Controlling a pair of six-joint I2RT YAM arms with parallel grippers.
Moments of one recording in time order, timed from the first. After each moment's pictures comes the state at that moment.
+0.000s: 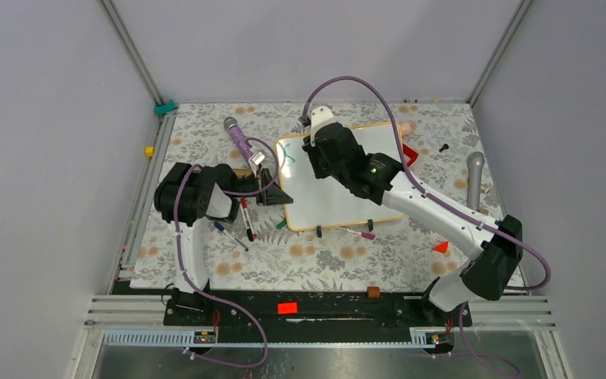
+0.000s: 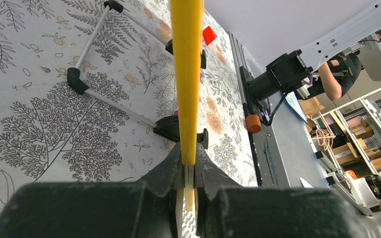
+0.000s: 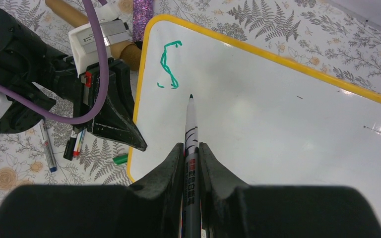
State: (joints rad) left arm -0.17 2.13 0.72 1.49 1.37 -0.86; right arm 0.88 1.52 1.47 -0.48 0.32 0.14
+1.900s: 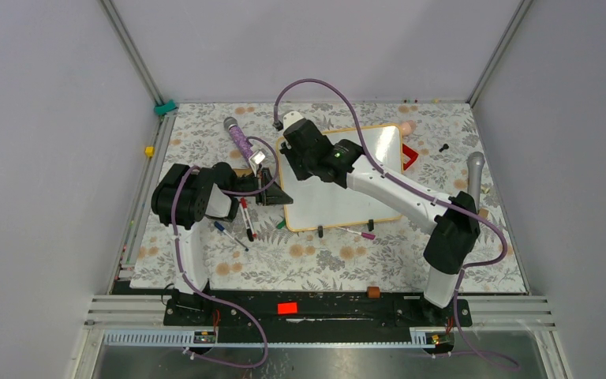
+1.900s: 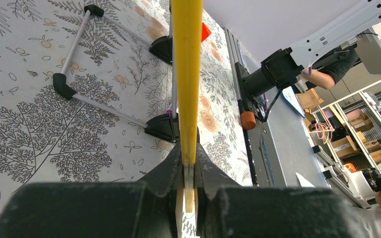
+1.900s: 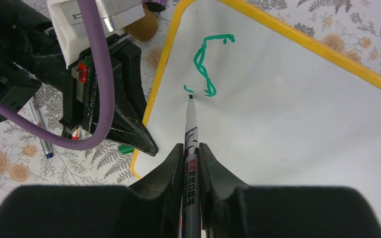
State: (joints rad) left arm -0.18 2.08 0.71 1.46 1.39 -0.85; right arm 0.89 1.80 1.71 -0.65 0.25 0.15
